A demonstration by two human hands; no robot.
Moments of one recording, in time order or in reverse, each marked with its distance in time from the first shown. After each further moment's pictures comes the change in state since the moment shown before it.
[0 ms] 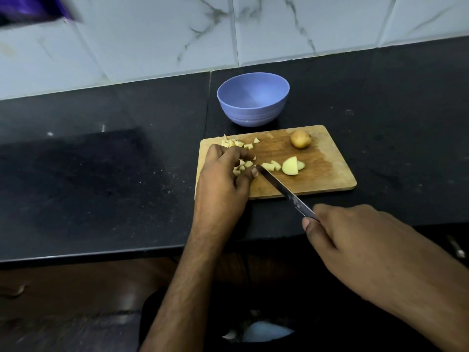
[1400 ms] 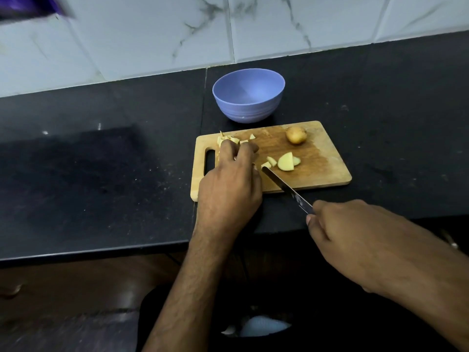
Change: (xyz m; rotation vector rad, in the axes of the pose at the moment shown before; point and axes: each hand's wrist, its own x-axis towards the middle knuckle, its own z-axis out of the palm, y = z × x) left_hand -0.006 0.013 0.009 0.415 -0.062 0.166; right_hand 0.013 0.015 0.016 0.008 -0.009 0.039
